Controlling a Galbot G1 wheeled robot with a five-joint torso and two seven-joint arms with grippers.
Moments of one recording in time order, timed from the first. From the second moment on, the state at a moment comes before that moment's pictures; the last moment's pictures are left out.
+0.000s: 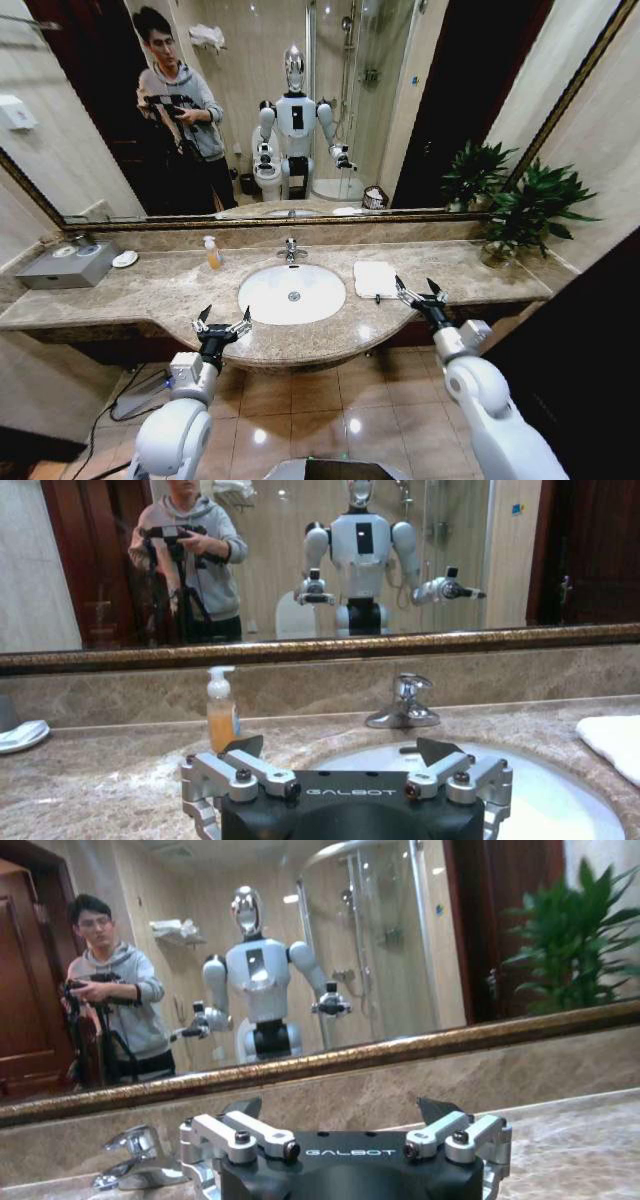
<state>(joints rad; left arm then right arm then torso) 1.68 -1.40 -0.62 -2.34 -0.15 0.32 -0.09 -1.23 1.16 0.50 1.95 0.58 -0.18 0.07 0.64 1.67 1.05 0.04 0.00</state>
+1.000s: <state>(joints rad) 1.68 -1.40 -0.62 -2.34 -0.15 0.32 -0.09 -0.78 1.35 0.25 1.29 0.26 -0.12 0.08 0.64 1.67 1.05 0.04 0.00</state>
